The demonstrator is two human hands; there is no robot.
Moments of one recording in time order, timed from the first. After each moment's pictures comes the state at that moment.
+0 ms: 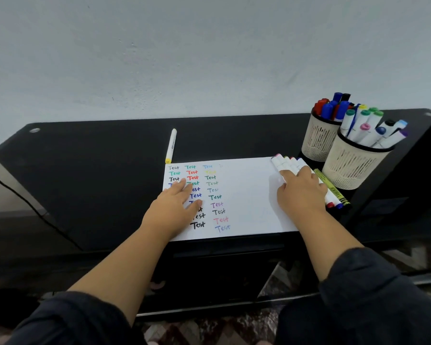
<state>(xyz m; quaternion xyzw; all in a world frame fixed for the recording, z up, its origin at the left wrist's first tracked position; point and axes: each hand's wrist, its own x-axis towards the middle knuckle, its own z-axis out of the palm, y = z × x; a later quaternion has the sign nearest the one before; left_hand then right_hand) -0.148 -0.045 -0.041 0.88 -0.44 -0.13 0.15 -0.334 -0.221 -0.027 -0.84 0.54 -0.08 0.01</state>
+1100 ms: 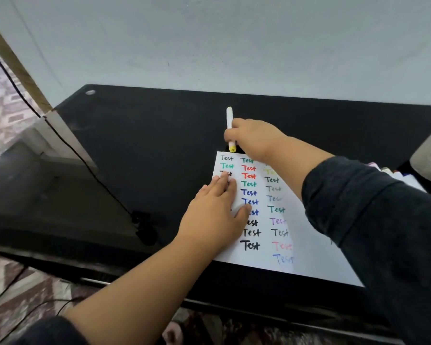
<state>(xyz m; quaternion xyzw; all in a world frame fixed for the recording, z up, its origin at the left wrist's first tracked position) -0.142 -0.047 -0.041 0.89 -0.40 -0.12 0.17 -0.107 -0.236 -0.008 -1.00 0.02 -0.01 -0.07</state>
